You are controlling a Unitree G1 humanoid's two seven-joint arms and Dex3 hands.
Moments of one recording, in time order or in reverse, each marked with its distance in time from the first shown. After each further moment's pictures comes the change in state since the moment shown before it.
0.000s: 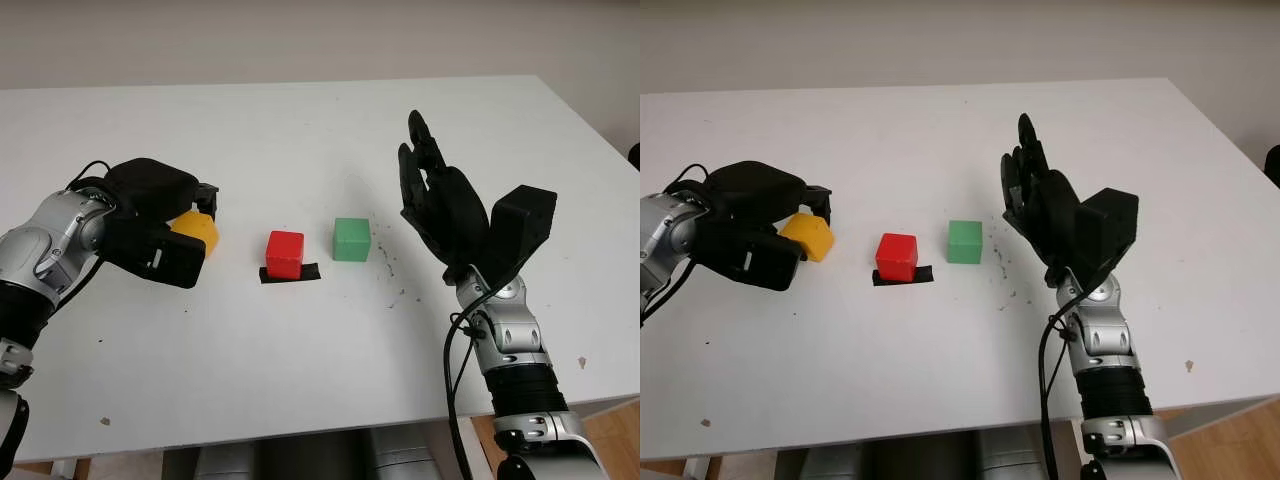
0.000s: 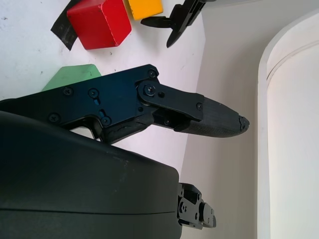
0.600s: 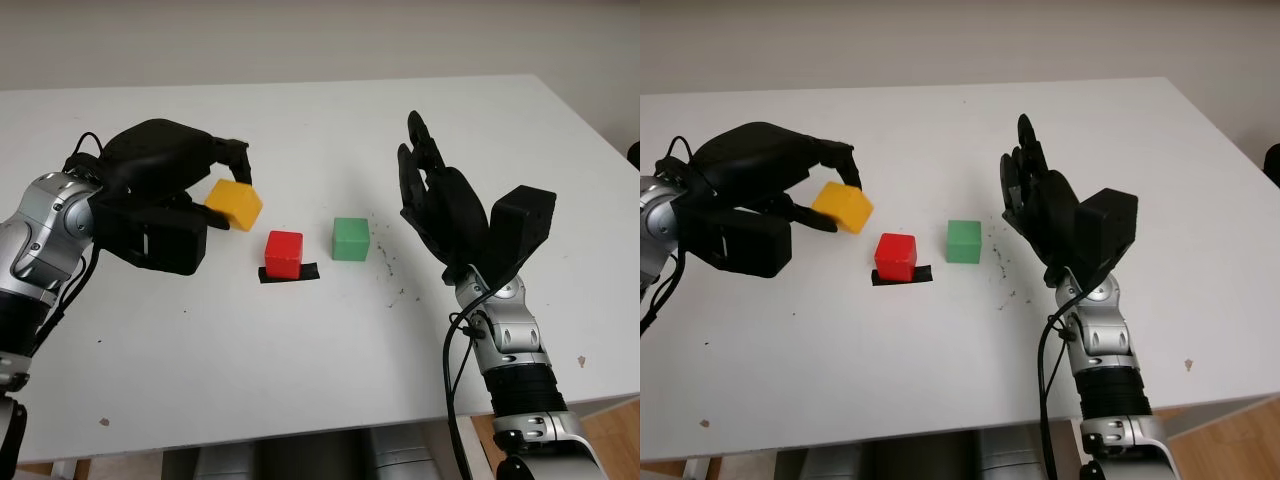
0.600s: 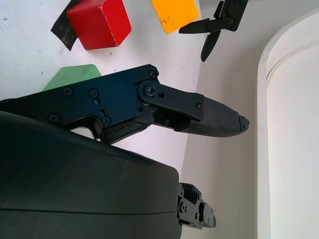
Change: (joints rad) left arm 0.096 -0.042 0.189 -0.182 -0.313 0.062 -0.010; right arm 0.000 0.001 0.003 0.000 -0.001 0.000 0.004
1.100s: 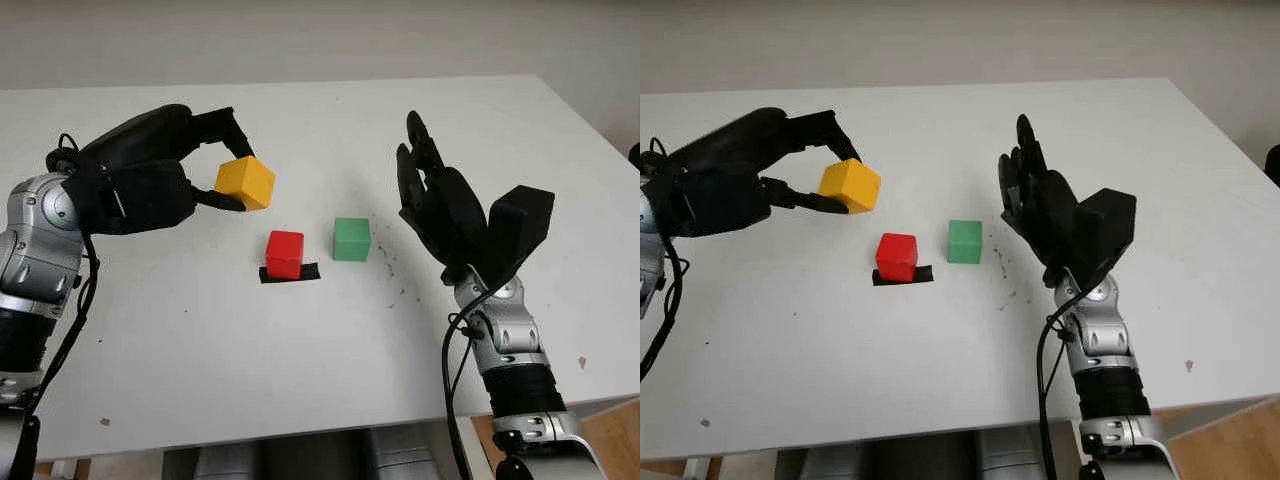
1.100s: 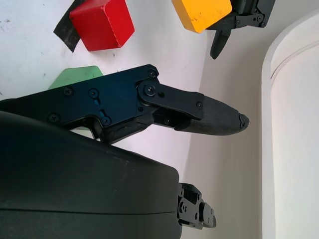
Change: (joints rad) left arm 0.020 -0.041 0.070 -0.214 -0.145 0.306 -0.160; right arm 0.000 0.003 0.009 0.000 -0.008 0.013 -0.015
